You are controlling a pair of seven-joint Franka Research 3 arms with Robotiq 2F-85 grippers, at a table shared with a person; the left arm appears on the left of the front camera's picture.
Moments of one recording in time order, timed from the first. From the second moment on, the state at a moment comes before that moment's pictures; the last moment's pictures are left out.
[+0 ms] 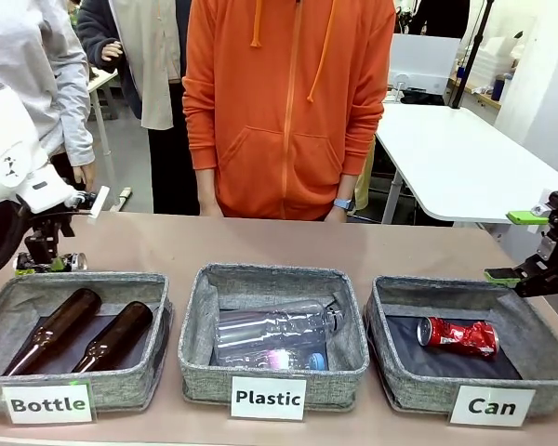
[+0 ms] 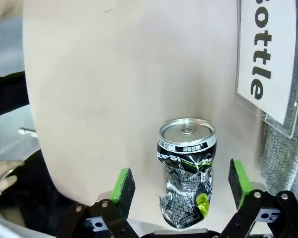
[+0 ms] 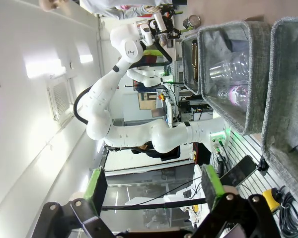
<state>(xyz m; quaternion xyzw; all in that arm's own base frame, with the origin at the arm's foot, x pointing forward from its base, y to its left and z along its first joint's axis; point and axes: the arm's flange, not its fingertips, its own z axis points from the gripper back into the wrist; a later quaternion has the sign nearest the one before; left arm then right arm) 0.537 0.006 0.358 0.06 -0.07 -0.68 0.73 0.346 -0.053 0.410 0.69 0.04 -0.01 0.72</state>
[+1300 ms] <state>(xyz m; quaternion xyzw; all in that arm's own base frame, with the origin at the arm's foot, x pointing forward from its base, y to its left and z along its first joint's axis) 0.563 -0.001 0.307 0.02 0.01 -0.68 0.73 0.346 -0.053 0.410 0.69 0.04 -0.01 0.72</state>
